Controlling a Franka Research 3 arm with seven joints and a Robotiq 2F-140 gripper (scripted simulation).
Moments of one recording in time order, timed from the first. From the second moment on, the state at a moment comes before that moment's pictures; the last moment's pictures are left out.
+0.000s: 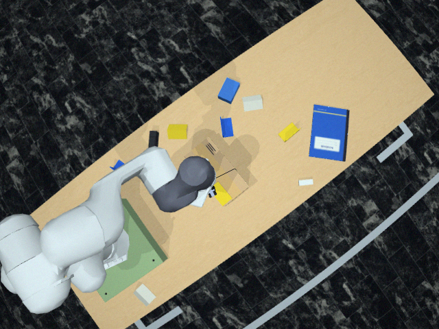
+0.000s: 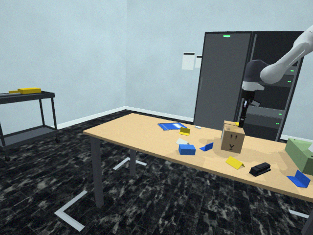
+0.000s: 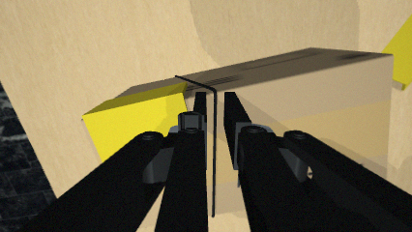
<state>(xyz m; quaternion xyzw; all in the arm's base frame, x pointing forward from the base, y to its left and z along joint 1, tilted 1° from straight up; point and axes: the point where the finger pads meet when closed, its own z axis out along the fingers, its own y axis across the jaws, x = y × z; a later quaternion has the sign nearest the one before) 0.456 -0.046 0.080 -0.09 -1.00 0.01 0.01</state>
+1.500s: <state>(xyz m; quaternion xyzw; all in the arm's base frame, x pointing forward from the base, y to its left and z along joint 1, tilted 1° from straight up) 0.456 -0.046 0.080 -0.09 -1.00 0.01 0.01</state>
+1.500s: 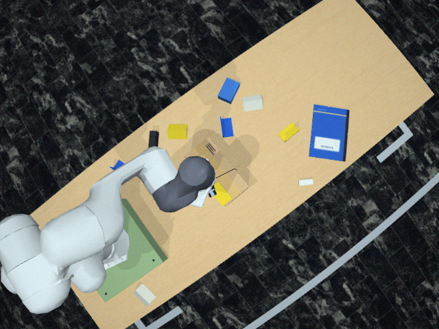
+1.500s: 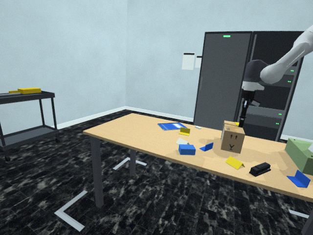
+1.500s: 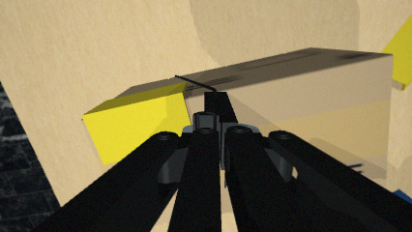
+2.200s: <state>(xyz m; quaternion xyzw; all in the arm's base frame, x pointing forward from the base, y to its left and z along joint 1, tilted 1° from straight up) 0.456 -0.045 0.094 -0.09 -1.00 0.00 0.00</state>
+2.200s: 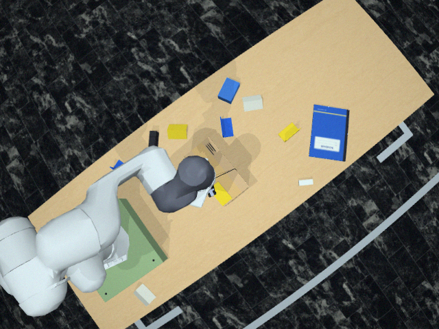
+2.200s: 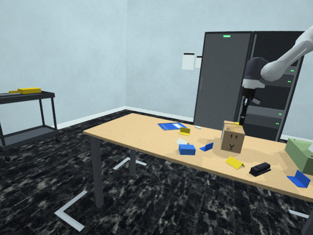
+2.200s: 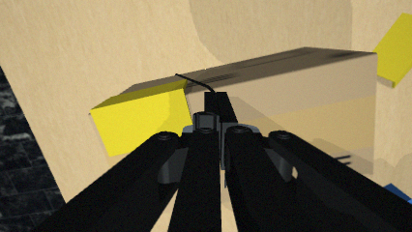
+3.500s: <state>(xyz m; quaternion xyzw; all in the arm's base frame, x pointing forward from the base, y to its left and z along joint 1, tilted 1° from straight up) 0.439 -0.046 0.096 -0.09 -1.00 0.00 0.01</state>
